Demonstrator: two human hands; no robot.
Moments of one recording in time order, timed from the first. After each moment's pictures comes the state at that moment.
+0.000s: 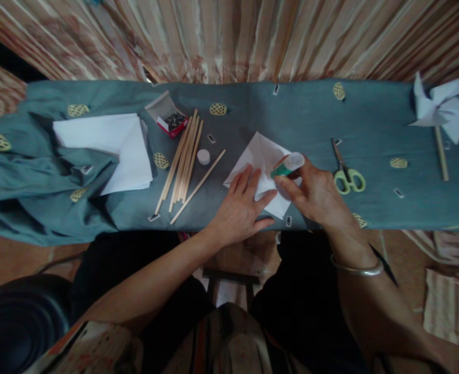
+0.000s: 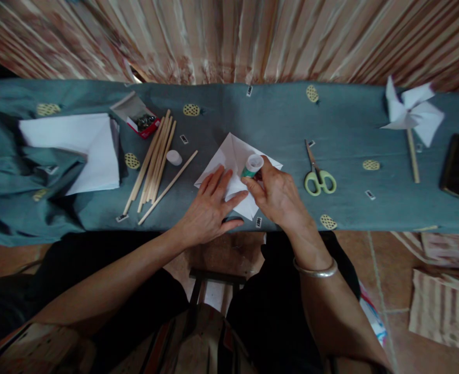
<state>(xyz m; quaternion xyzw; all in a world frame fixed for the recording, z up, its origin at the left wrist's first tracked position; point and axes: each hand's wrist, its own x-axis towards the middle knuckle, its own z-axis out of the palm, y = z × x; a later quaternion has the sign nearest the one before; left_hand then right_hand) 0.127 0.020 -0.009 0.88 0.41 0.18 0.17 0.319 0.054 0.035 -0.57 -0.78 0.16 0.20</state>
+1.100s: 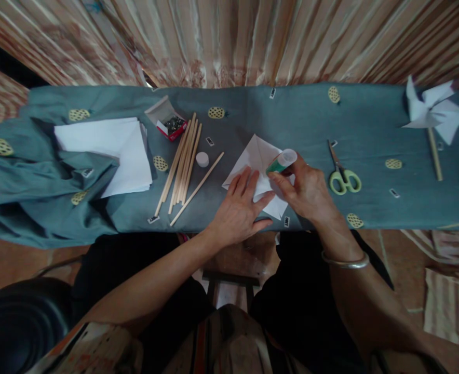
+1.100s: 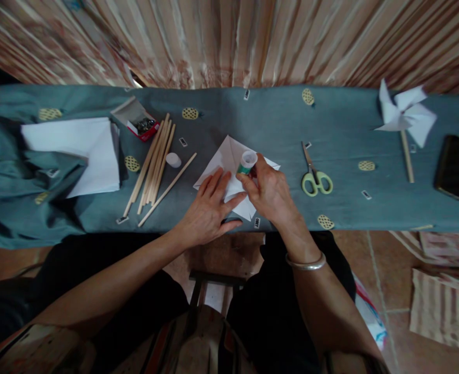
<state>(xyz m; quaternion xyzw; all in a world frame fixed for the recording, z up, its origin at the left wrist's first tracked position) 0.127 0.021 -0.008 0.88 0.41 0.17 0.17 0.310 0.059 0.029 -0.59 -0.76 0.16 0.23</state>
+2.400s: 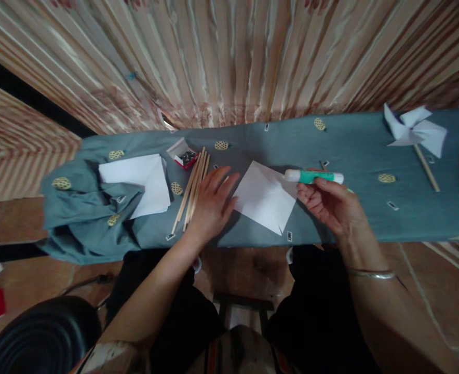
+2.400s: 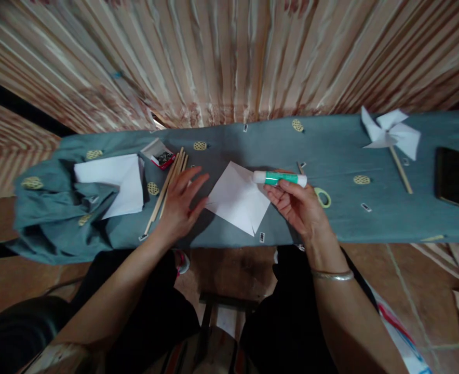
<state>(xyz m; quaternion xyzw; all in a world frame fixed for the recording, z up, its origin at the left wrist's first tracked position) 0.065 0.052 0.023 0.82 0.48 0.28 0.10 0.347 0.063 0.030 -0.51 -0.35 0.59 0.51</state>
